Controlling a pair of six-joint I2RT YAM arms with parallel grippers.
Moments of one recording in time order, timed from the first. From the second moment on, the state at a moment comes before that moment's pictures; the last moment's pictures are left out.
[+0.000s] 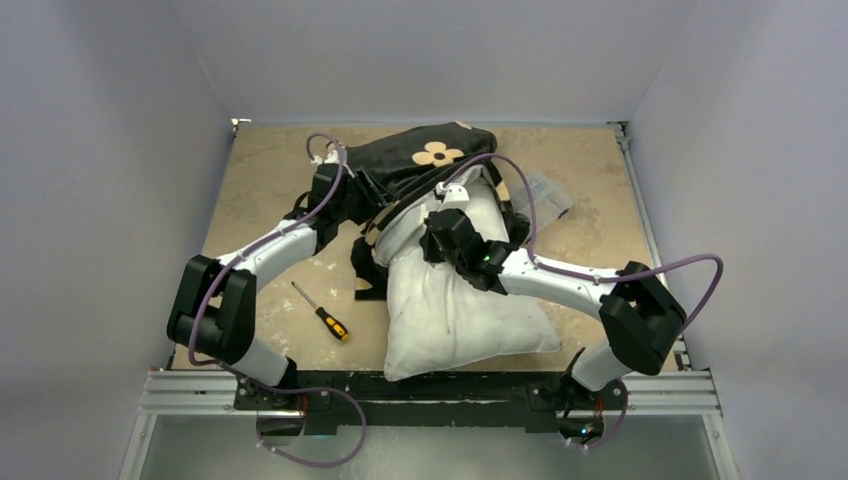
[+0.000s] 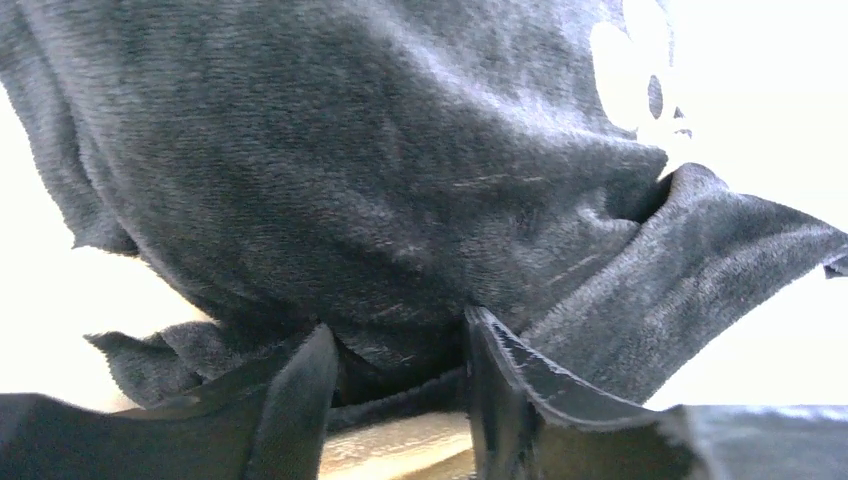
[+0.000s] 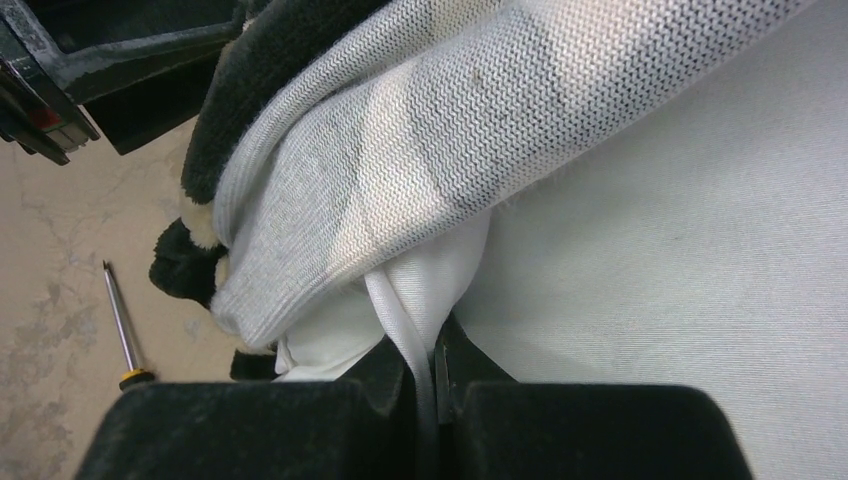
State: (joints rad) left arm -0.34 1.54 0.93 0.08 0.13 -0.90; right arm 0.90 1.54 0.97 -0.01 0.38 0.61
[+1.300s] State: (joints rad) left arm 0.07 1.84 1.54 -0.29 -0.28 -0.64; right arm 0.90 0.84 0.95 -0.37 0.45 0.75
